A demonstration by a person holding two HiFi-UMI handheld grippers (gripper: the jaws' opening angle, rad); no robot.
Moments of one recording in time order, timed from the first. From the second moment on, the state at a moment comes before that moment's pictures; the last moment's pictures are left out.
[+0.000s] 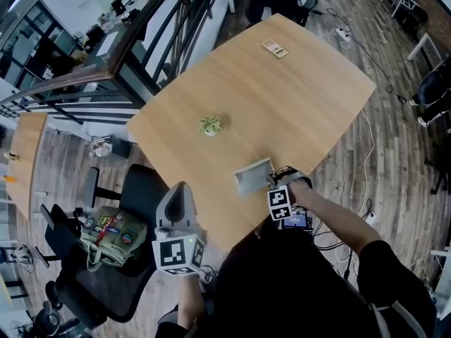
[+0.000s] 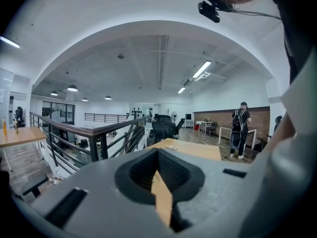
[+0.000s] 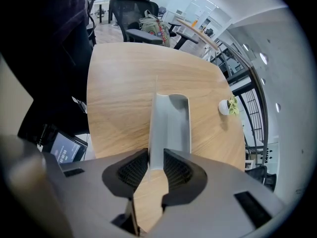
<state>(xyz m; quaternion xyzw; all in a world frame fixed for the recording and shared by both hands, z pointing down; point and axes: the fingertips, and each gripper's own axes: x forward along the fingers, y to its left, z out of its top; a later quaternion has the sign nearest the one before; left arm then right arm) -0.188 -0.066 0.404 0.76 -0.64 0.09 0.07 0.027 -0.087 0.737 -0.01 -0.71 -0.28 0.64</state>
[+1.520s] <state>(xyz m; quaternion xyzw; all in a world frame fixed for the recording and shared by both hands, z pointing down) -0.196 -0.063 0.412 0.76 -0.64 0.08 0.08 0.033 -0.066 0.750 -0.06 -0.72 -0.19 0.67</state>
